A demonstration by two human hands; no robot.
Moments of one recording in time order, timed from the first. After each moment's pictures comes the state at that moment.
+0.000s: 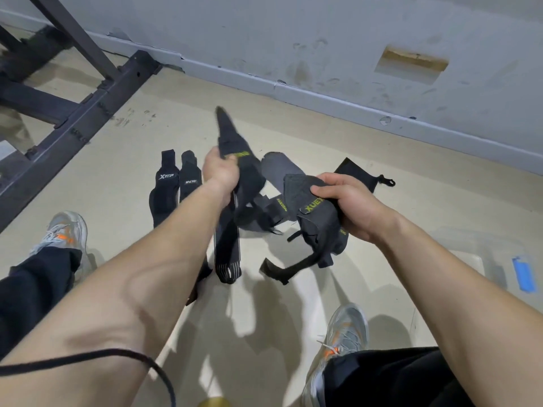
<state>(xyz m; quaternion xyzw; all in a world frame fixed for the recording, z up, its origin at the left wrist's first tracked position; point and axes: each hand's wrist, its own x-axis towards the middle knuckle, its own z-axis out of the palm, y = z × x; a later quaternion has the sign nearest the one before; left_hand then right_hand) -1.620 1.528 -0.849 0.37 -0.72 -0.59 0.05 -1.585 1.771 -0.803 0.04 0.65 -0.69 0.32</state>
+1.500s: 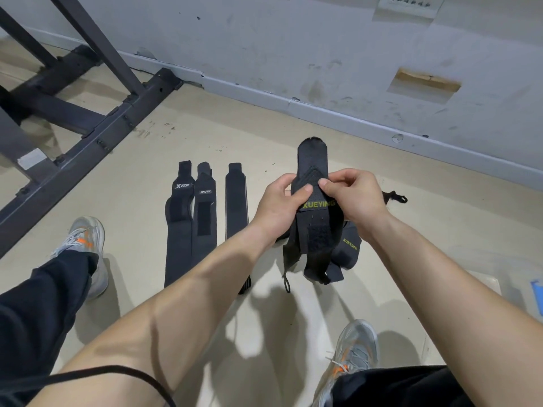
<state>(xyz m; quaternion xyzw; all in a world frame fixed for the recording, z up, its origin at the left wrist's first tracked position) -1.562 1.592 -0.820 0.13 -0.67 -0.73 -0.07 -1.607 1.742 -0.806 0.08 0.79 -0.59 0.12</state>
